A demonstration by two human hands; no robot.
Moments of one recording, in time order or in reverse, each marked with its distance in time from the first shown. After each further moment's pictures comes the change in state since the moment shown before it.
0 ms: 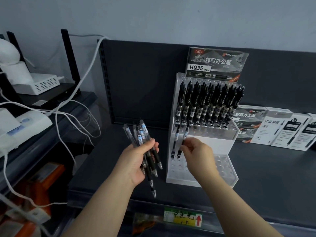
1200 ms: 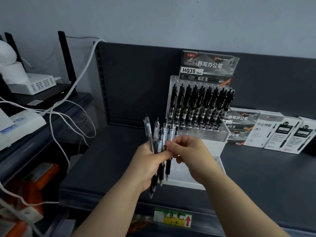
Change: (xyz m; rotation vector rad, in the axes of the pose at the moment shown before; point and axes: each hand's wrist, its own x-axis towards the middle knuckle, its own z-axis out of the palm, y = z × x) left_hand -0.017 -0.020 0.038 0.392 -0.176 0.271; right_hand -0.008 -0.029 -0.034 0.619 -0.346 0.168
